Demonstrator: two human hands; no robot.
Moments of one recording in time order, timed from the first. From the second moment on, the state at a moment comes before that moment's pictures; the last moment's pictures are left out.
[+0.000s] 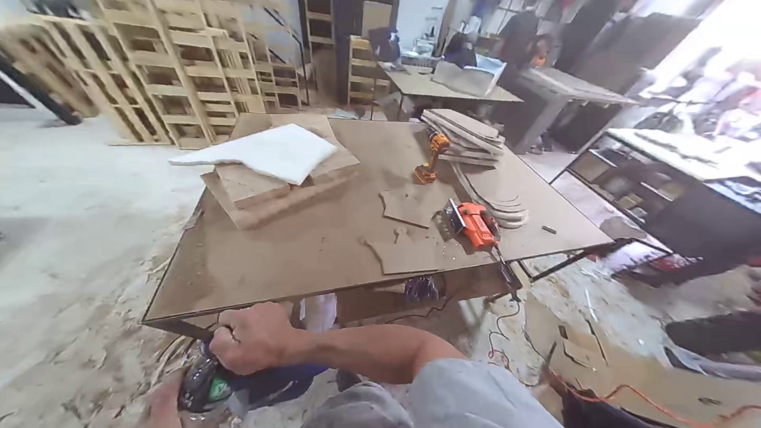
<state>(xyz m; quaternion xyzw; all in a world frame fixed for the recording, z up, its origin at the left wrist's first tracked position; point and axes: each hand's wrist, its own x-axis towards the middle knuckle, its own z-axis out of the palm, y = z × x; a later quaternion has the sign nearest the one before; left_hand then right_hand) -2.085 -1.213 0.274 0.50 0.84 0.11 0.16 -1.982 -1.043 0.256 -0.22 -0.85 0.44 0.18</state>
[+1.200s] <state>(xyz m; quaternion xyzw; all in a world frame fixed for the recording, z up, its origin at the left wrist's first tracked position) -1.994 -1.273 0.023 0.39 0.75 0.04 0.54 -1.891 -1.152 0.027 -0.47 -0.71 0.43 -0.30</state>
